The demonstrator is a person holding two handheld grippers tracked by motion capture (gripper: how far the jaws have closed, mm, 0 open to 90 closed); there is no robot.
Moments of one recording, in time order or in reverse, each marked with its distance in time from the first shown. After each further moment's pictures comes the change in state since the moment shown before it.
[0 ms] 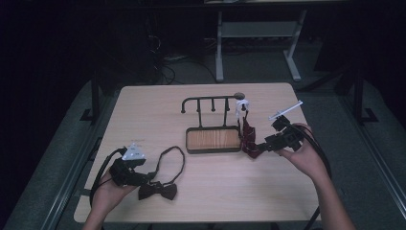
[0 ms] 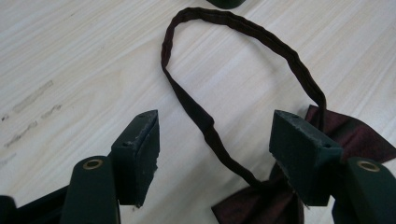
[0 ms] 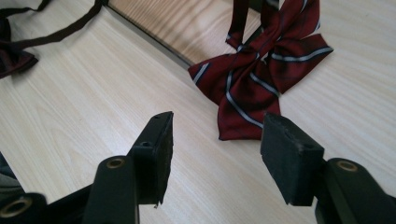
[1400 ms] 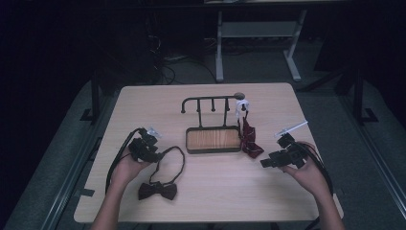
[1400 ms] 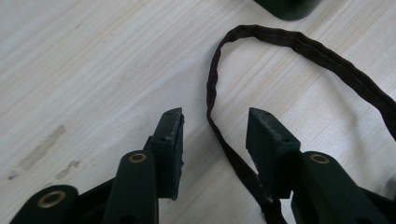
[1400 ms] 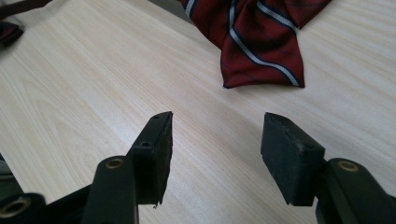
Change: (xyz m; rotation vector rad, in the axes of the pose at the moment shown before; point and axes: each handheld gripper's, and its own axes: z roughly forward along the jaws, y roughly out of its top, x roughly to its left) left arm 0.031 0.050 0.058 0.176 0.022 -0.021; right arm -0.008 -0.050 0.022 0.007 0.040 0.078
